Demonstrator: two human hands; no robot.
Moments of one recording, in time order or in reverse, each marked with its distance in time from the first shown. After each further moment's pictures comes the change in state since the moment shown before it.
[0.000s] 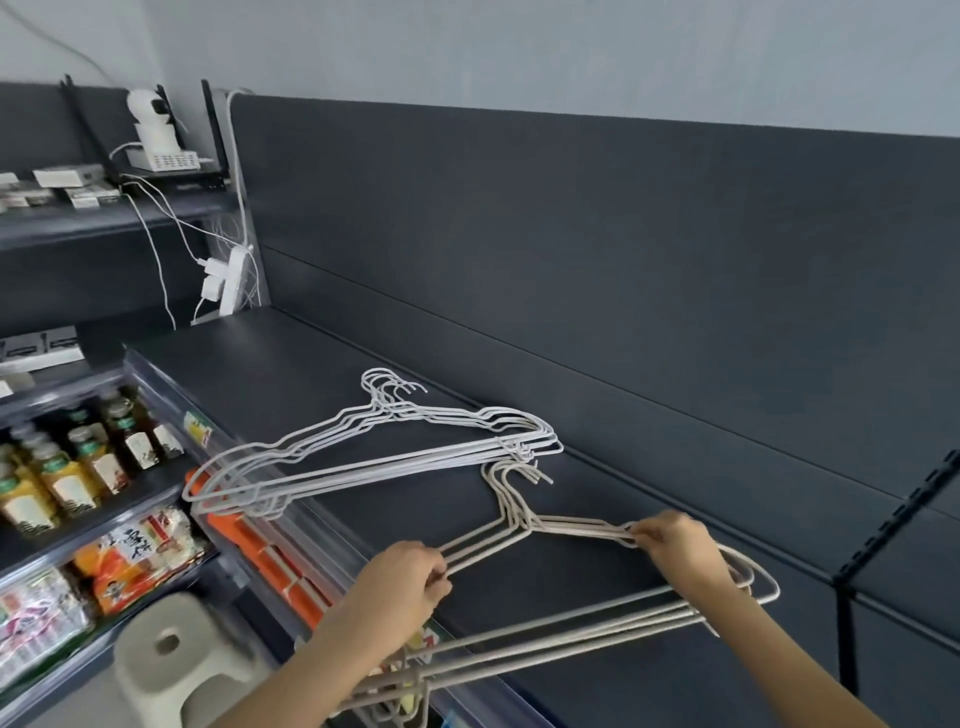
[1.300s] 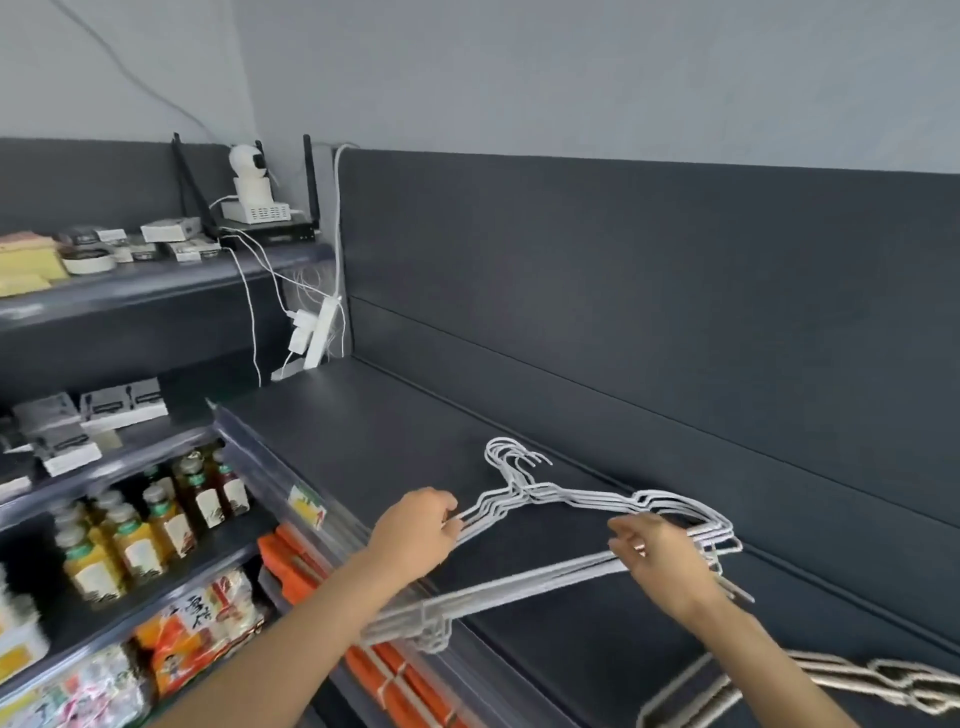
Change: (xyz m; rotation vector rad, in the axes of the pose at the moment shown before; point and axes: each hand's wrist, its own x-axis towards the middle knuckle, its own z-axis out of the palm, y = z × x) left_hand 0.111 -0.190 -0.114 -0.038 0.091 -0.121; right_hand 0.074 -0.221 0.087 0.063 0.029 -0.179
